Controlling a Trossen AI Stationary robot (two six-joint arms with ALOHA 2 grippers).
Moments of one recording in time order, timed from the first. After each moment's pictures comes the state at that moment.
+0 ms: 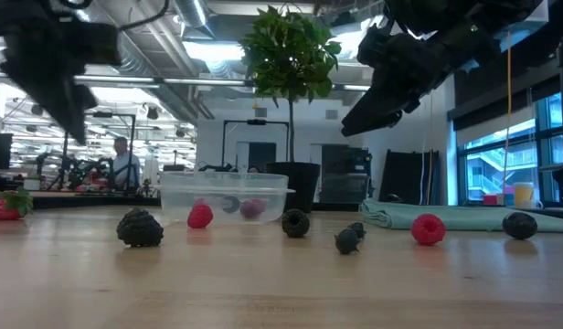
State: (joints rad) left arm -0.27 0.88 0.59 -0.78 -0.14 -0.65; right arm -0.03 1.35 0.69 0.04 0.05 0.12
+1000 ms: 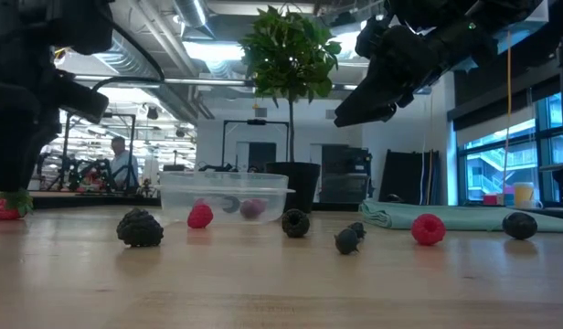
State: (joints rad) left arm -0.29 1.16 0.58 -0.95 -0.08 -0.86; right arm -0.03 1.35 0.69 0.11 0.05 0.10
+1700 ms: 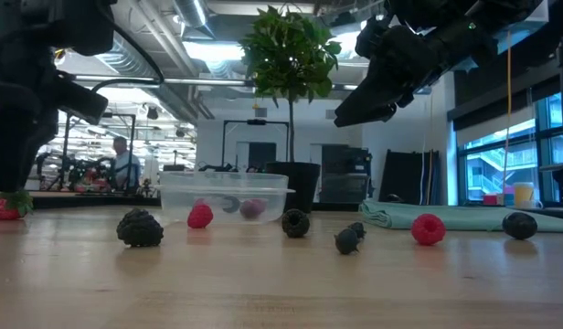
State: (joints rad) left arm -0.28 1.16 0.58 -0.96 -0.06 -0.88; right arm -0.03 1.35 0.69 0.10 0.05 0.10
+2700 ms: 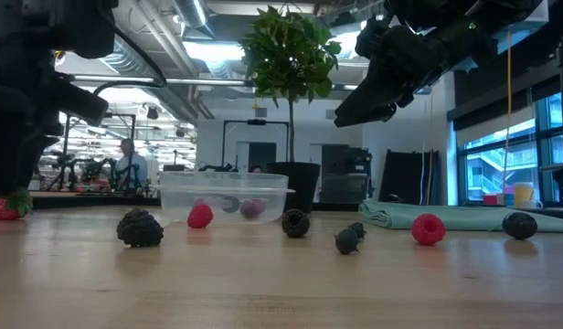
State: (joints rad) left arm -0.28 1.18 0.58 -0.95 -0.06 -0.80; right arm -0.03 1.35 0.69 0.10 0.05 0.10
